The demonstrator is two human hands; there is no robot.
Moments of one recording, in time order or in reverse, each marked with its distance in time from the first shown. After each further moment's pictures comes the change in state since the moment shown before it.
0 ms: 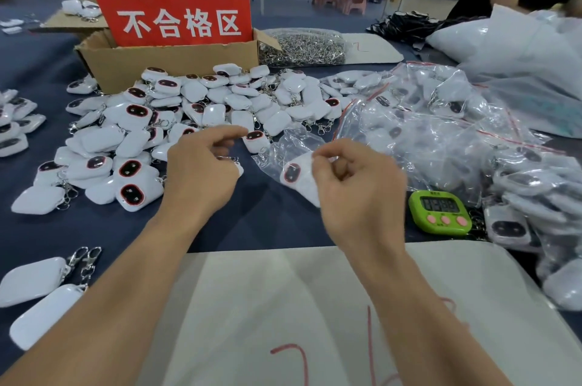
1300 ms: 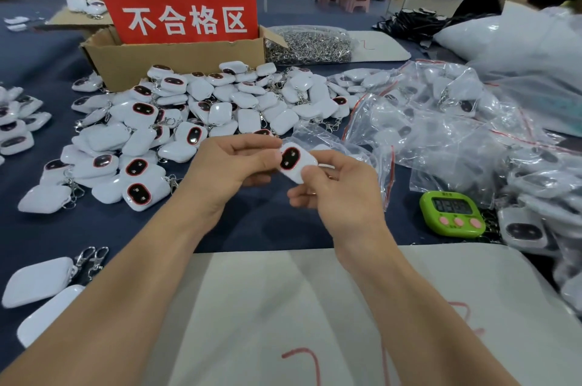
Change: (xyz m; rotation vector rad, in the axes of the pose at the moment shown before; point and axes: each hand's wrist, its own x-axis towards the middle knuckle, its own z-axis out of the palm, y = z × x) left_hand -0.004 0.014 -0.001 -0.699 -0.341 -0.194; right_hand 0.001 -0.002 0.023 0.478 -0.295 0.518
